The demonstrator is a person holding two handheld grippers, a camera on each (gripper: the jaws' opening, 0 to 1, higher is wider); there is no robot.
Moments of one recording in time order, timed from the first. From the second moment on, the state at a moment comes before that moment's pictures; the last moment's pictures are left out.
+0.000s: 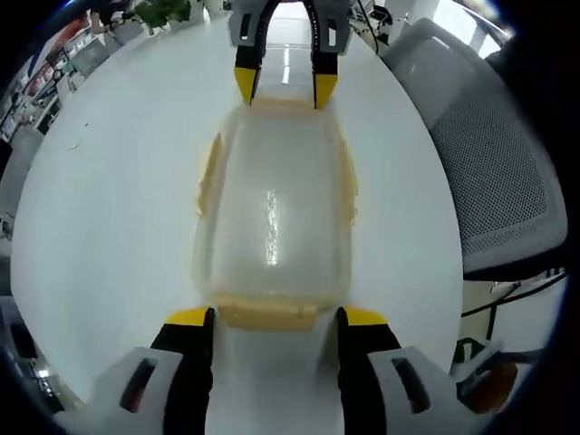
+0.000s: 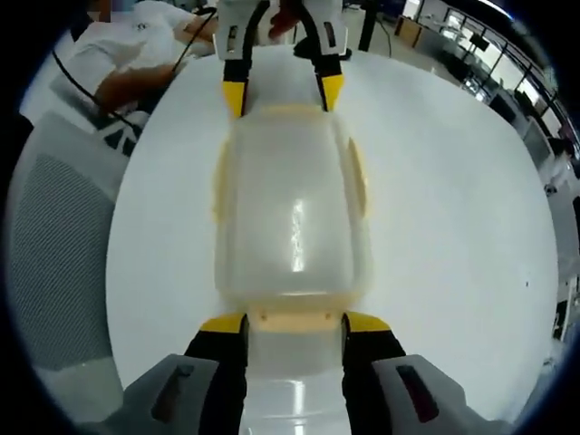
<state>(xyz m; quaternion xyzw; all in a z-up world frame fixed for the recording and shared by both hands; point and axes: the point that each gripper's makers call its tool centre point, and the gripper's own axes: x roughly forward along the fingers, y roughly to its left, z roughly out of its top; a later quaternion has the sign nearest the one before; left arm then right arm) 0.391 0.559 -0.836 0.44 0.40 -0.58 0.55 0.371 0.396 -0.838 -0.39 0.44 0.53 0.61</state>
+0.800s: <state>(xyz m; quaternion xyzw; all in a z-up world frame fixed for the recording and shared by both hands) 0.392 0.559 -0.835 0.44 0.39 -0.60 0.54 0.375 0.397 -0.841 -0.42 0.47 0.52 0.58</state>
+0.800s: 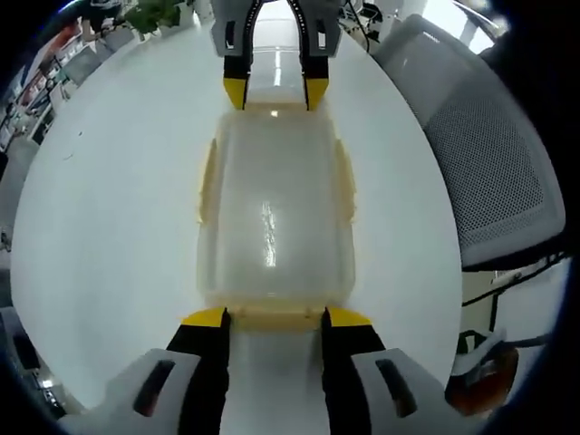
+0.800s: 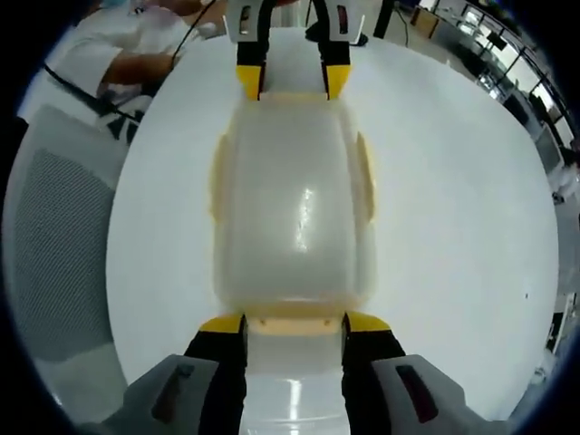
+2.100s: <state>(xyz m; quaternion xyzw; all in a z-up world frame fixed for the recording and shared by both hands) 0.389 0.556 -0.837 0.45 0.40 -0.59 0.54 0.372 0.399 -0.843 -0.43 0.48 0.52 0.57</state>
